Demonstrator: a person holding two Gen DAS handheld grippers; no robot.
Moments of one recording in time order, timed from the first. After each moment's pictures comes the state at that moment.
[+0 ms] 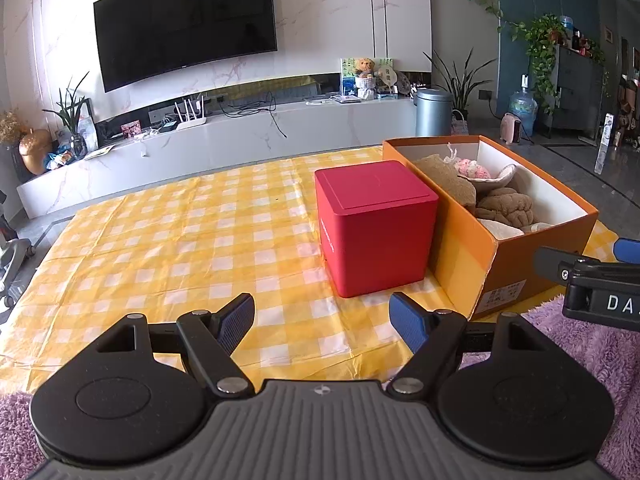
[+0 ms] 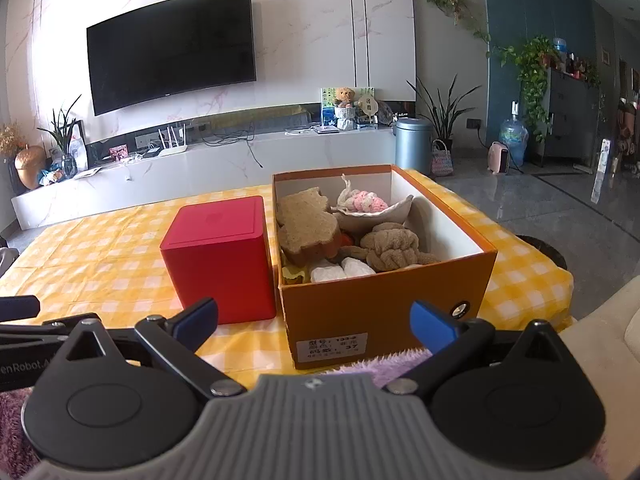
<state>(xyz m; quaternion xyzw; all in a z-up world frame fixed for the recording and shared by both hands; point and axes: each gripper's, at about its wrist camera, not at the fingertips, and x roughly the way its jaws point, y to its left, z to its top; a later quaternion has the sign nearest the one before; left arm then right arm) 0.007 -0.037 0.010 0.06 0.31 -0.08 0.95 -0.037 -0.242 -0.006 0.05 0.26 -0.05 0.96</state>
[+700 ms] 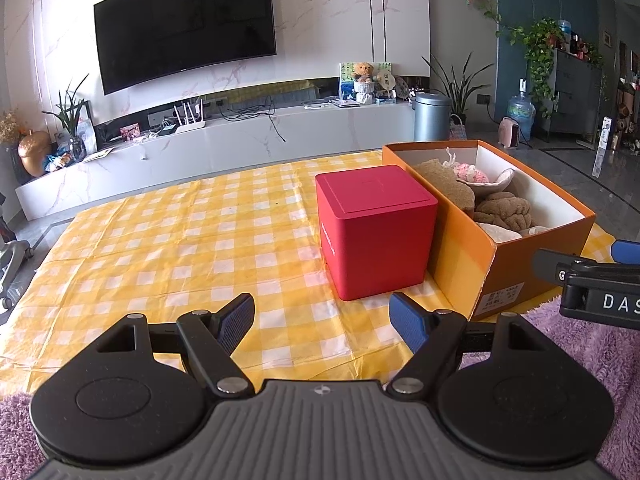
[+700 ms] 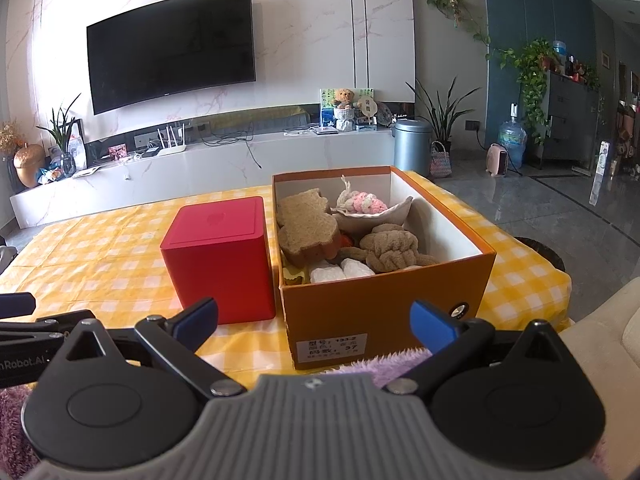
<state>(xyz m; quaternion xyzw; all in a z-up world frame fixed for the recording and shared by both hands) 0.006 -0.034 0.014 0.07 0.30 -0.08 0.95 -0.038 -0.241 -0.006 0.05 0.26 -0.05 0.96</state>
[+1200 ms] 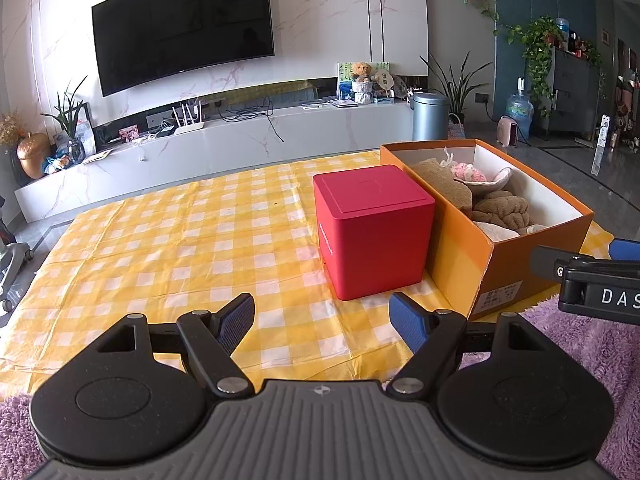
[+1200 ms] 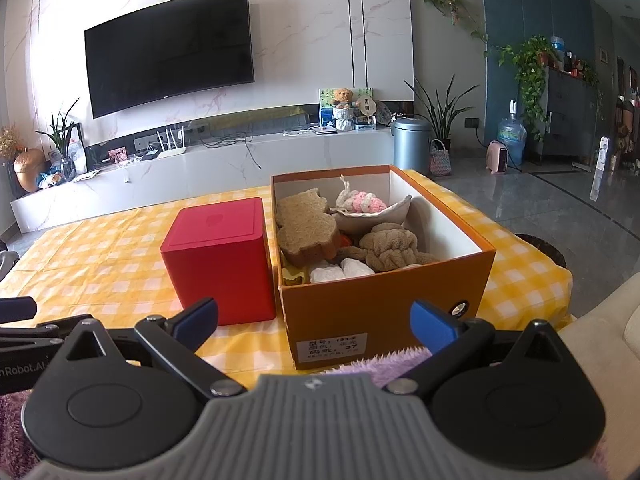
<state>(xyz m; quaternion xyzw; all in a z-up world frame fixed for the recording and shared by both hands) 0.006 -0.034 0.015 0.07 0.30 -0.08 0.95 -0.038 -0.242 -0.005 0.06 0.26 -0.05 0.96</state>
